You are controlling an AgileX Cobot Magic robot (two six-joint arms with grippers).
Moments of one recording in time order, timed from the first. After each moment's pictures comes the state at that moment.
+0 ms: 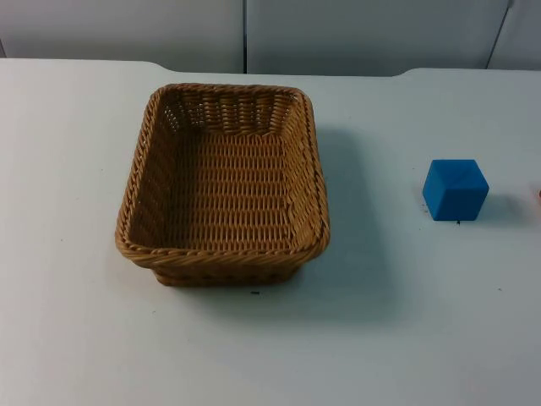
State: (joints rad) right arm -0.03 0.24 -0.68 0.08 0.88 -0.08; left arm -0.01 0.38 -0.73 -0.21 0.91 0.11
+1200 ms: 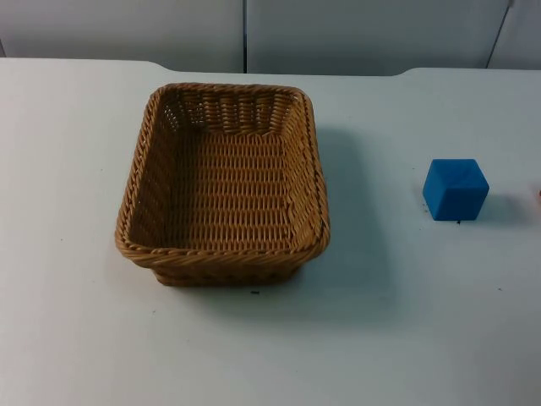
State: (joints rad) right arm -0.03 0.65 -0.68 0.08 0.68 -0.16; left arm -0.01 1.29 -1.09 -0.46 0.67 0.45
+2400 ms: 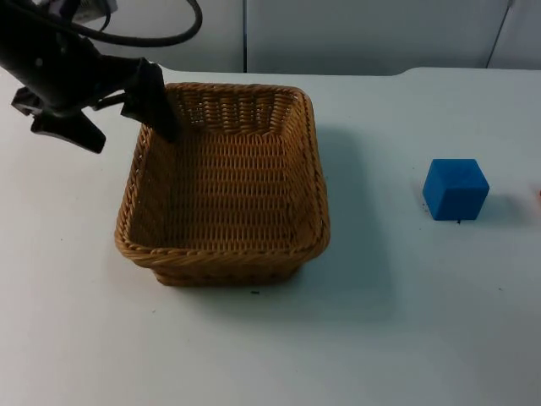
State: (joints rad) right arm -0.03 0.65 -0.68 0.10 0.68 -0.16; left arm -0.10 2.11 -1.42 -0.72 0.76 0.66
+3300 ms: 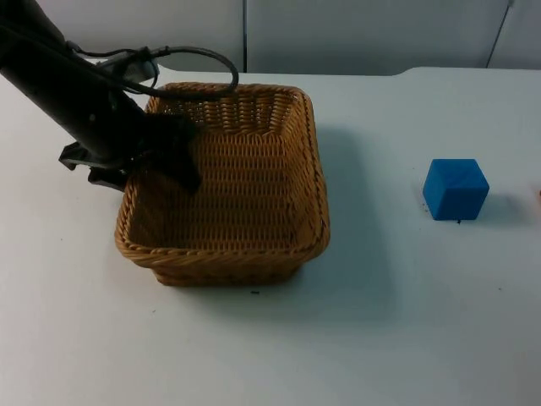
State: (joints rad) right arm -0.03 0.65 -0.68 0.10 0.68 -0.16; left arm -0.15 2.27 -1.48 -0.76 0.76 0.61
